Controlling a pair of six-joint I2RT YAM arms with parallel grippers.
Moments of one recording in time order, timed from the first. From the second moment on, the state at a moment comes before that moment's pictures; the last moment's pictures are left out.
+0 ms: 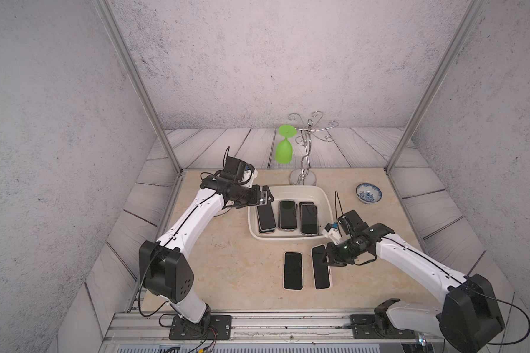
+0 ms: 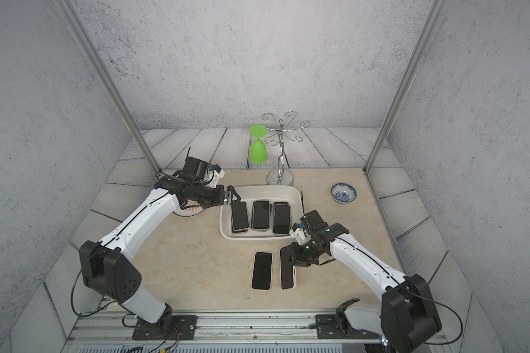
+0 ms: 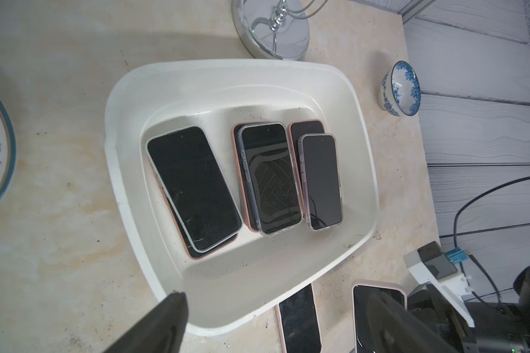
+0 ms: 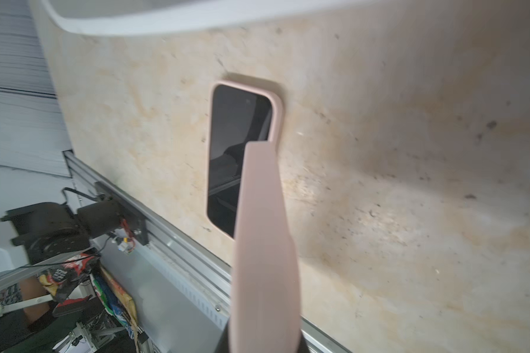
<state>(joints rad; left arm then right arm) -0.38 1.63 1.54 -0.86 0.40 -0.34 0.47 1.26 0.81 -0.88 -0.55 0.39</state>
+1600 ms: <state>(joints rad) -0.38 1.66 1.48 -0.84 0.37 -0.33 0.46 1.41 0.66 -0.47 -0.65 0.41</state>
